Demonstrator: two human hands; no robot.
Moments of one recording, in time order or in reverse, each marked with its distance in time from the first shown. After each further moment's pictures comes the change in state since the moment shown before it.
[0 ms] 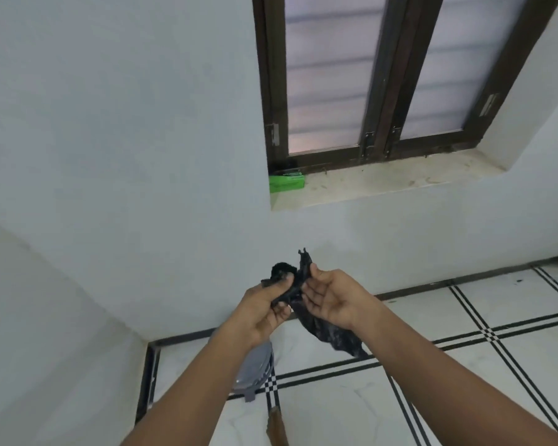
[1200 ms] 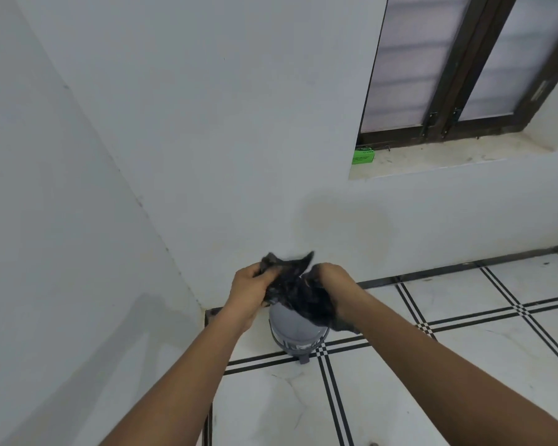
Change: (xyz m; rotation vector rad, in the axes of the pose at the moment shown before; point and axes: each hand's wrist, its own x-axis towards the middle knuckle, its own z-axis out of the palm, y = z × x) left_hand -0.150 0.039 -0.286 0.350 0.139 0.299; right_hand -0.020 0.243 0.211 -0.627 0.281 -0.209
